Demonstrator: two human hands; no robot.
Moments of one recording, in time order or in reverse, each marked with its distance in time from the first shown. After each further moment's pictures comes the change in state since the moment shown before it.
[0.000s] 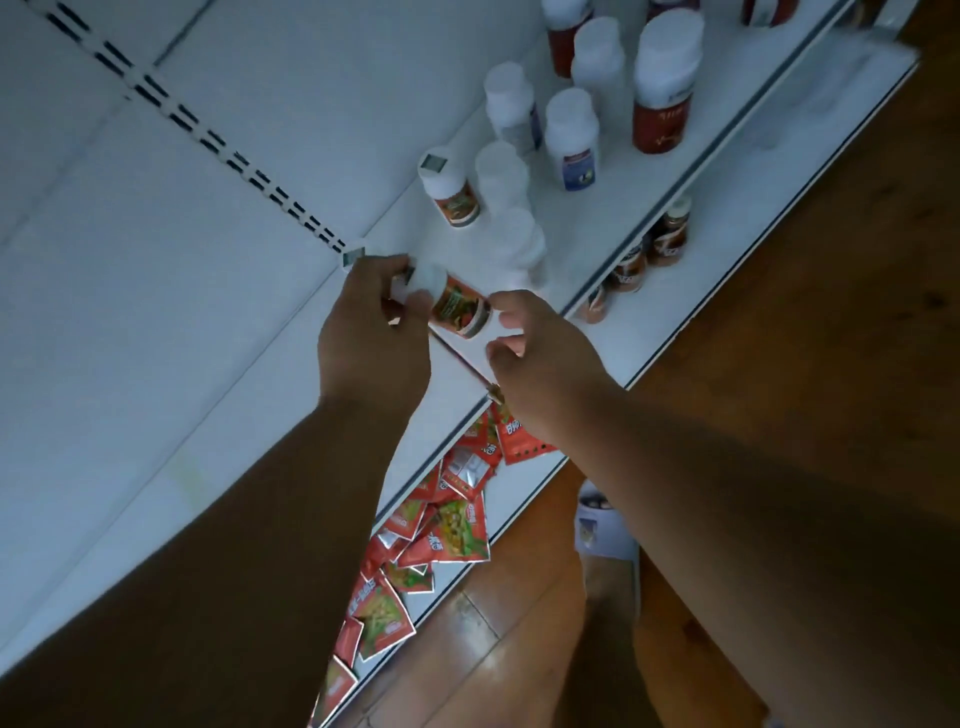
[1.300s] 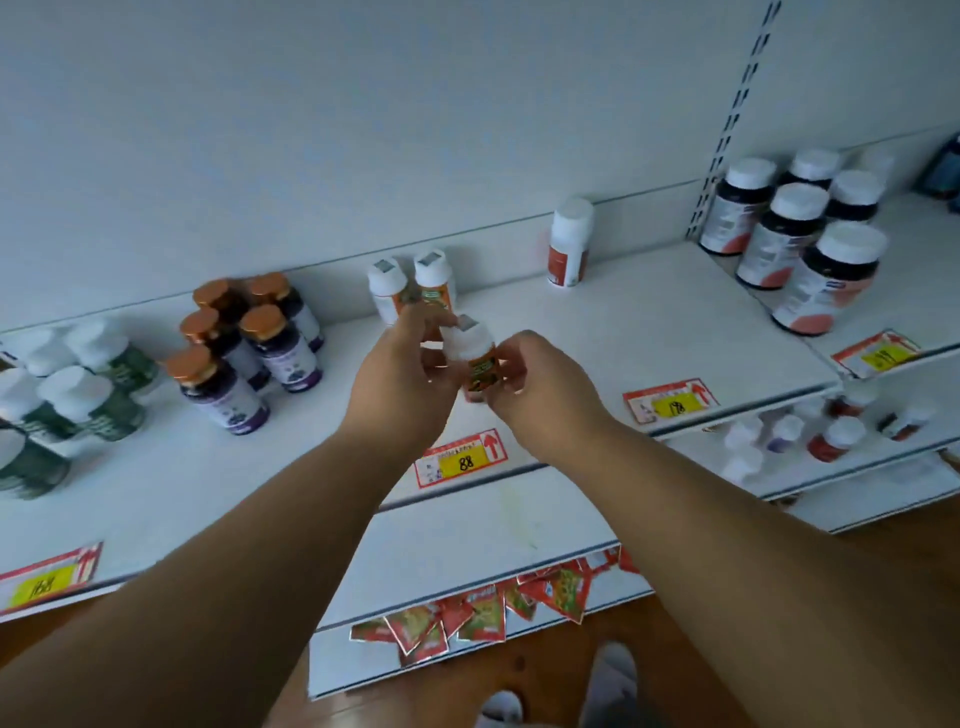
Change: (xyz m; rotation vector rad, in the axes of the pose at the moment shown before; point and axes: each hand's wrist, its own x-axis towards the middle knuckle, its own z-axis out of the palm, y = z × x) left_hand -0.184 -0.055 -0.536 -0.253 0.328 -0.046; right_hand -0.269 -0.439 0.232 -0.483 -0.191 -0.469
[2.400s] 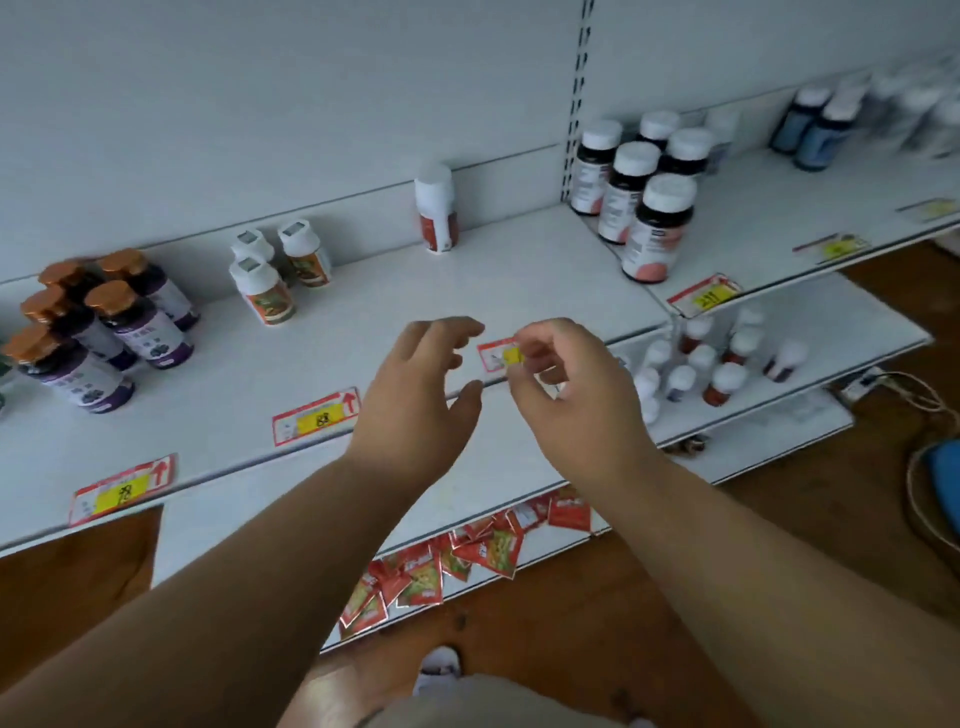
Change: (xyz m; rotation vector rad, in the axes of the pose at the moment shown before) left_hand -0.089 0.079 0.110 0.211 -0.100 0.297; right_hand -0.109 0.096 -0.106 0.070 0.278 -0.086
